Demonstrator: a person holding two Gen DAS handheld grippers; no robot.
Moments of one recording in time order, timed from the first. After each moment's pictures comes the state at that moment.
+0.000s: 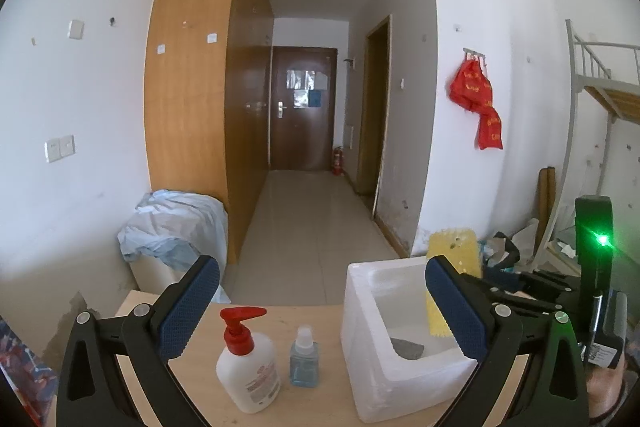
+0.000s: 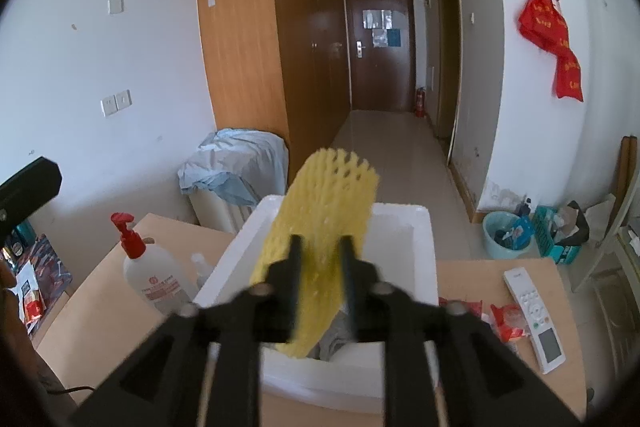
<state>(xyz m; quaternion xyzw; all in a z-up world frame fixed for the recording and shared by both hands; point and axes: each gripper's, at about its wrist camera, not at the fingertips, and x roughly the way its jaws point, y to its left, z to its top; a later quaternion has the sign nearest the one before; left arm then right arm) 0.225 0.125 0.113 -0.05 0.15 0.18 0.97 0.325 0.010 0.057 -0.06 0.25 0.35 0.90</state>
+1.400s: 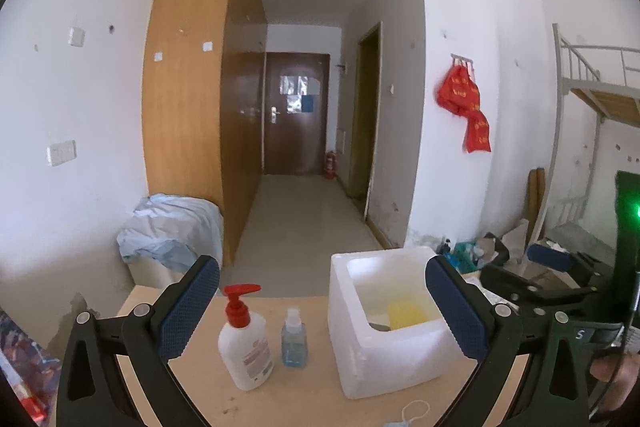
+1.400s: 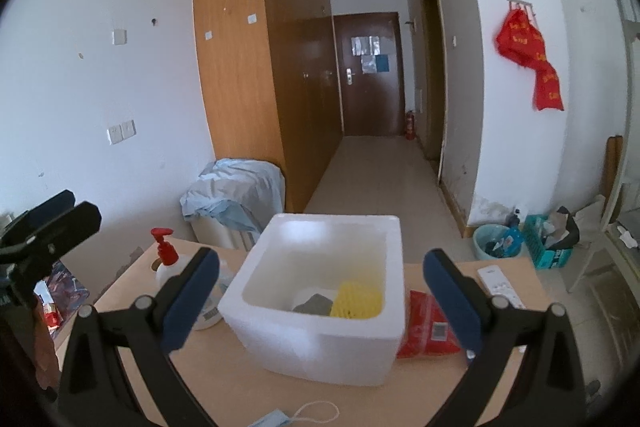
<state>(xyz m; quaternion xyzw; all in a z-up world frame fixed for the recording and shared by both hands) 0.181 0.093 0.131 -0.05 0.14 0.17 0.97 0.272 -0.042 0.091 -0.03 0.21 0.34 0.92</state>
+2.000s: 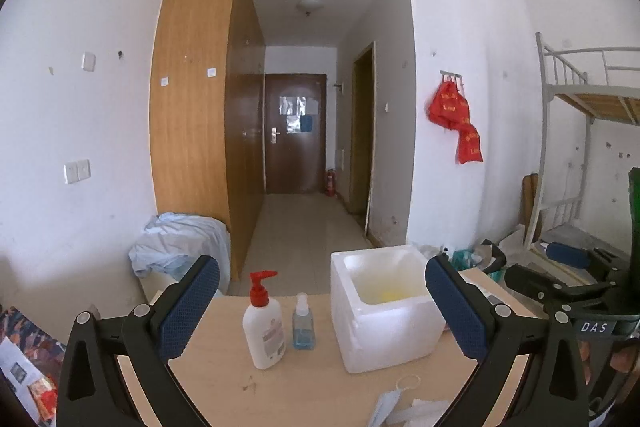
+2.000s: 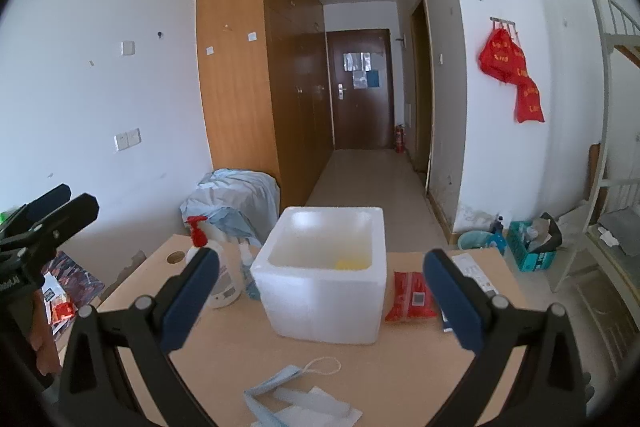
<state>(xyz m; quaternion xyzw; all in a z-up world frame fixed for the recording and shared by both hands) 0.095 0.060 0.147 -0.02 0.11 0.16 0.98 0.202 -0.079 0.106 -0.03 0.18 0.33 0.93</state>
